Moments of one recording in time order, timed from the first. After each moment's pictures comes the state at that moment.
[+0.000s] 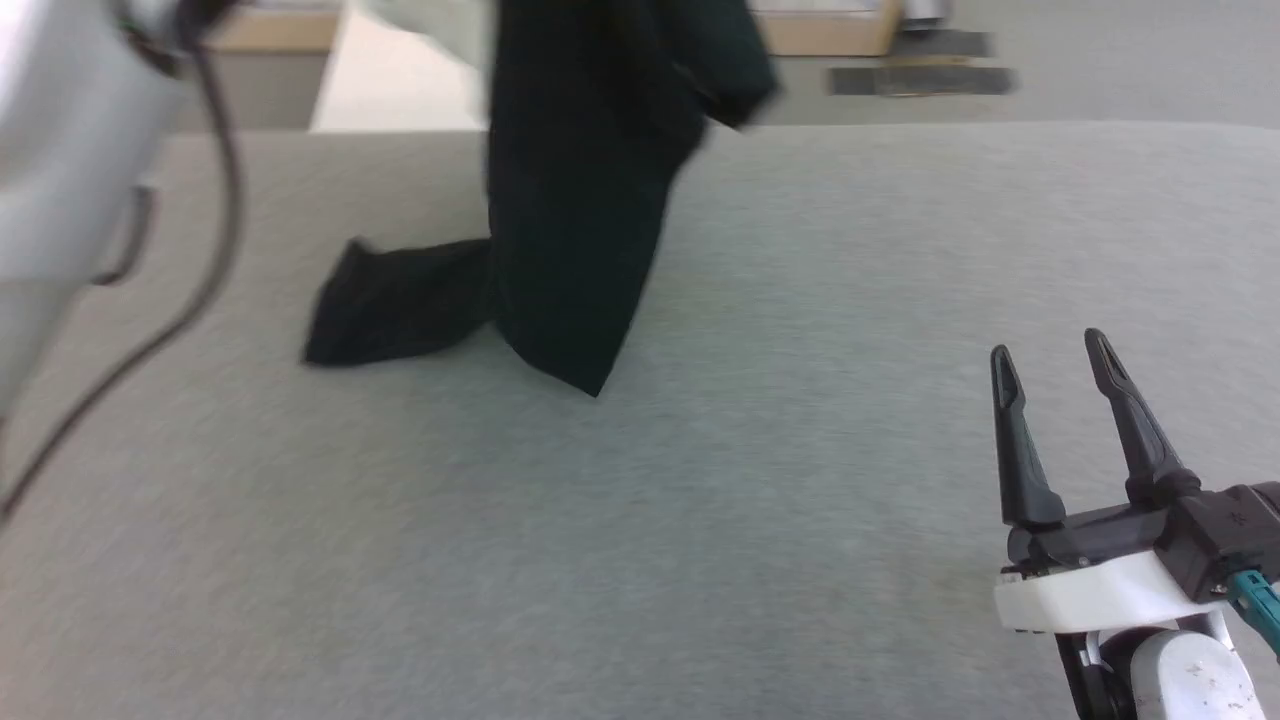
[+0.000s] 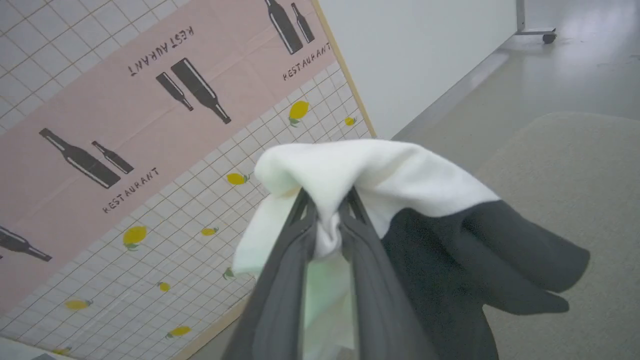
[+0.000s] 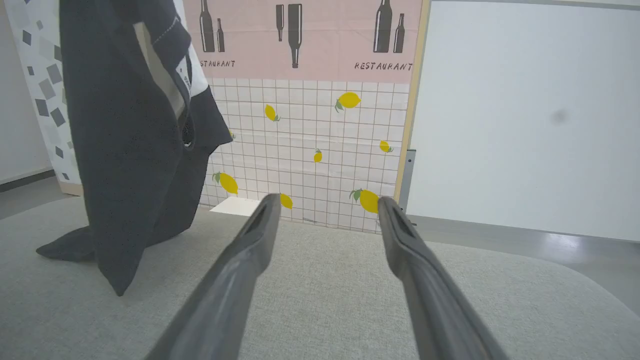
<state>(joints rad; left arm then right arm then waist) -1.47 0.53 -0.87 0.27 -0.78 -0.13 0.51 -0.04 -0.05 -0.01 -0.09 0.02 0.13 -0.26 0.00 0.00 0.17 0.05</state>
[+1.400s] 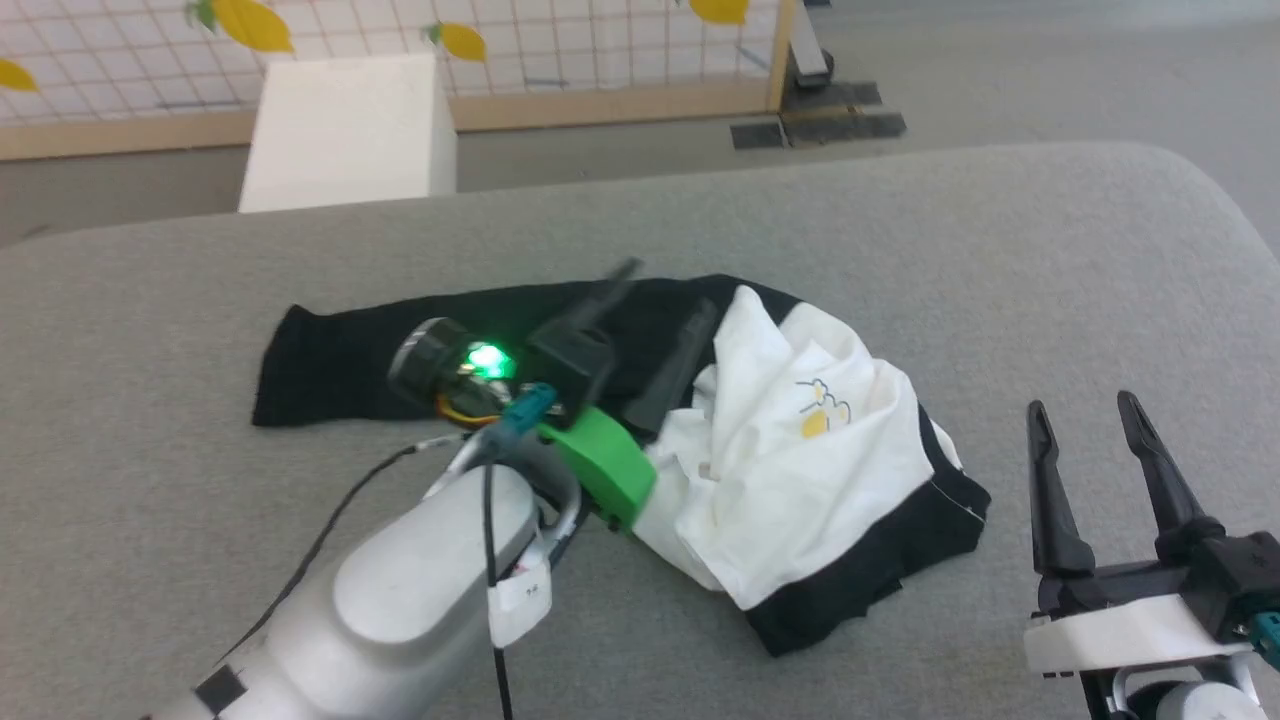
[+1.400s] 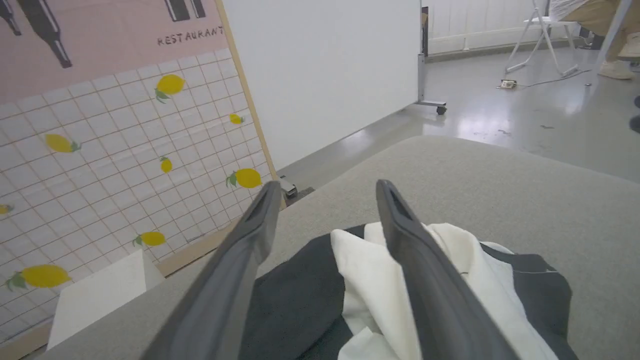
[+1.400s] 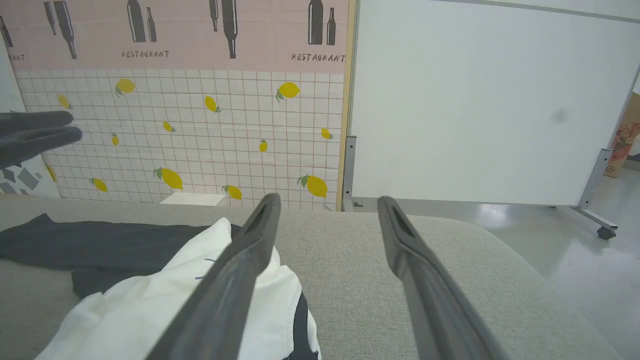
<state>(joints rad) -0.71 0.33 -1.00 0.30 -0.61 0.16 -0.25 0.03 -0.05 -0.08 -0.06 0.02 0.13 -0.26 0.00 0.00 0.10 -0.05</state>
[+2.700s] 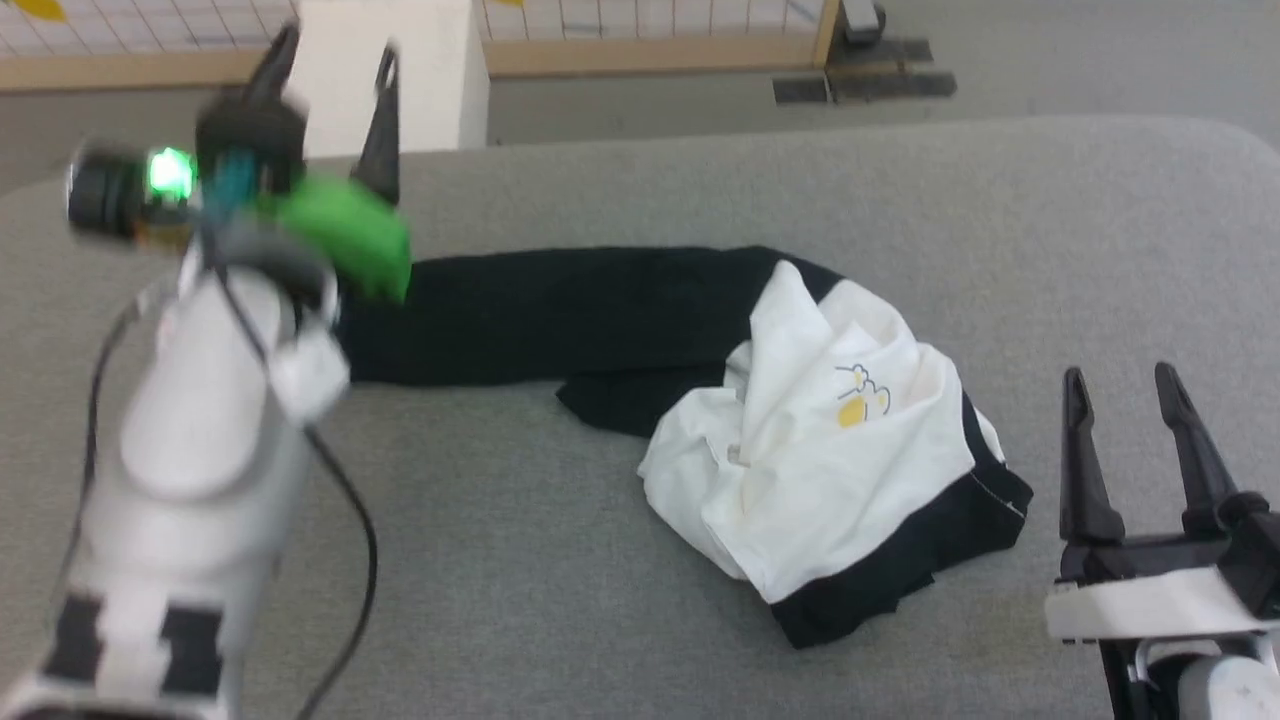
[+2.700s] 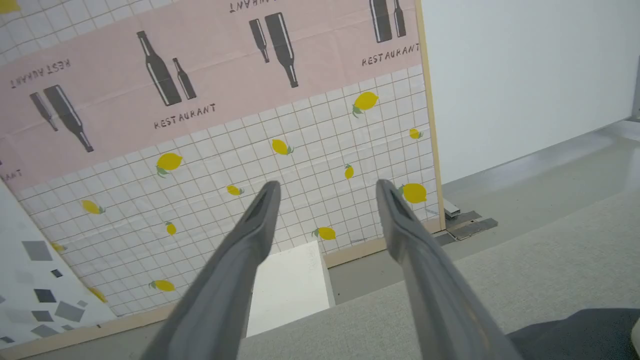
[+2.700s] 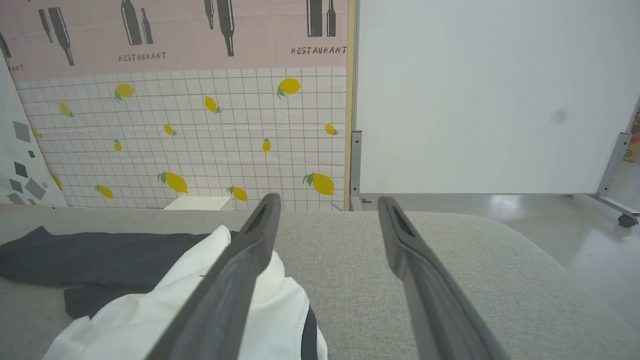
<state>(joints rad) -0.76 0.29 -0.27 0.42 -0.15 0.00 -0.14 0.00 -0.05 -0.11 -0.07 0.07 0.13 -0.26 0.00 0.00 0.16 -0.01</state>
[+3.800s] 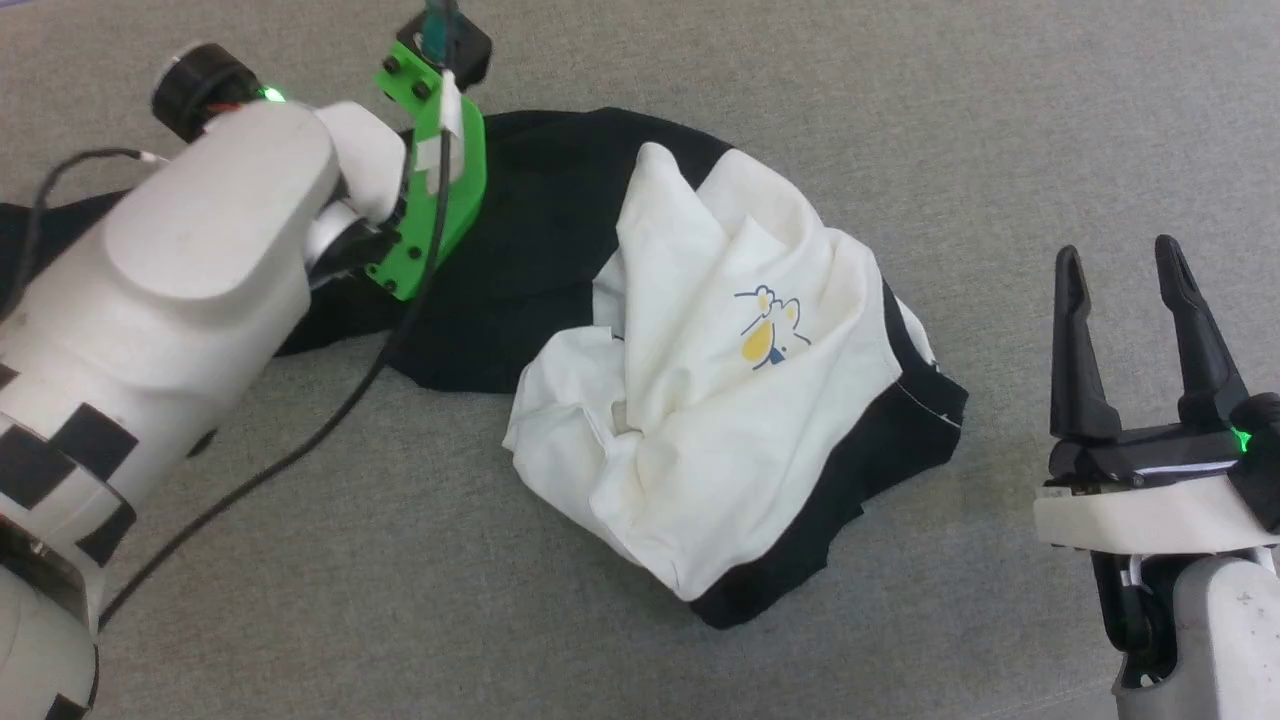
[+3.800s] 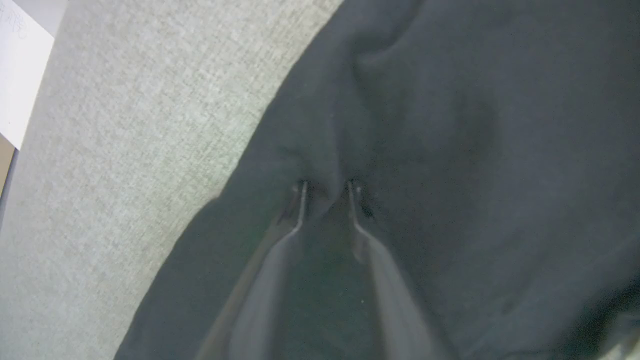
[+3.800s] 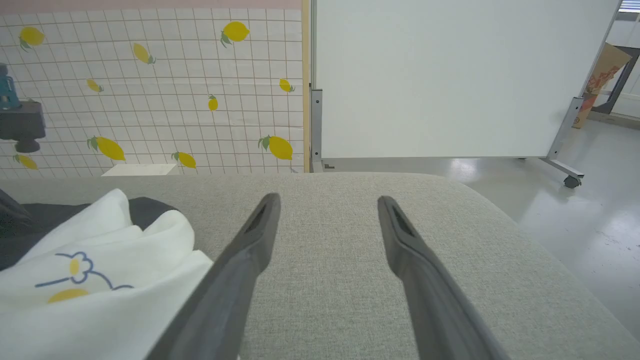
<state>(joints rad) -1.31 0.48 -1.24 0.65 -0.86 -0.13 0.81 -0.17 -0.05 -0.07 -0.09 0.09 0.13 -0.26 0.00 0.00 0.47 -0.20</state>
